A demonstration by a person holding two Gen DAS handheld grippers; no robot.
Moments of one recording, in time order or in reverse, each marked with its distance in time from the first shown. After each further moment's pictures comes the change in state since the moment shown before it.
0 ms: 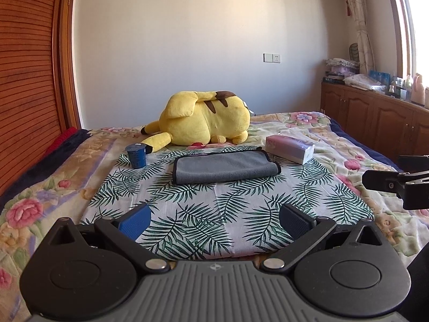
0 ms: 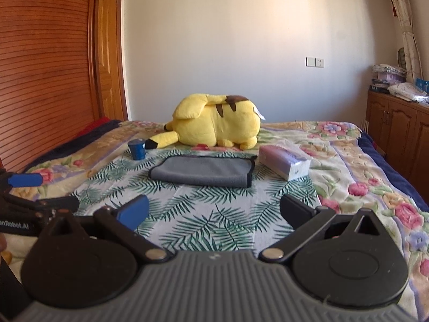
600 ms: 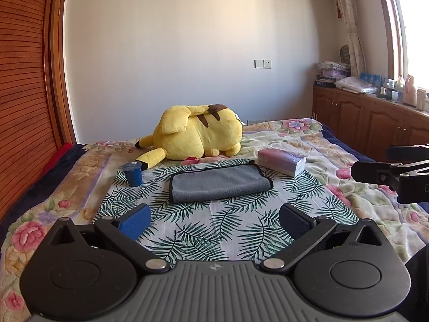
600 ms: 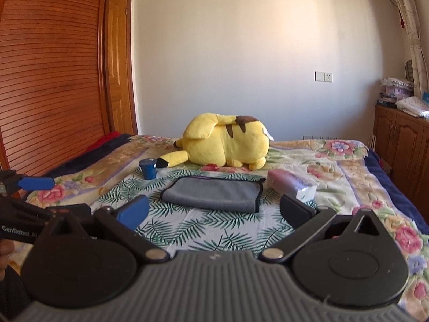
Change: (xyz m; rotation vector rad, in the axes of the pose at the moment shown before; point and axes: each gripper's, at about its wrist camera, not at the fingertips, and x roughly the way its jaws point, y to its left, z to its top) left arm -0.020 -0.003 0.041 0.038 -0.012 -0.030; right arm -0.013 0.007 0.040 -0.010 -0.045 0.040
